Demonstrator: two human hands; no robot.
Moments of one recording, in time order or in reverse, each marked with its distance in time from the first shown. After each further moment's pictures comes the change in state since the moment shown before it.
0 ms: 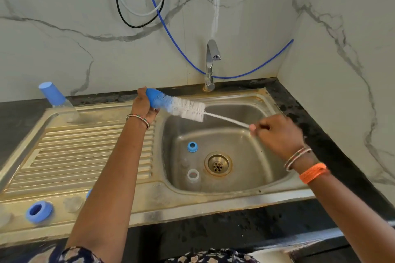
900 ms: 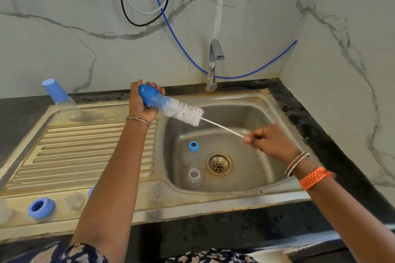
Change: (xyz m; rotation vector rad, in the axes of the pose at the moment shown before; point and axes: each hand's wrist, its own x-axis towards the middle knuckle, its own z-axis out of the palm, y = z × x) left_hand -0.008 0.010 -0.006 -0.562 -0.210 -0.044; right_hand -0.002 -0.002 0.014 0.331 -0.212 0.050
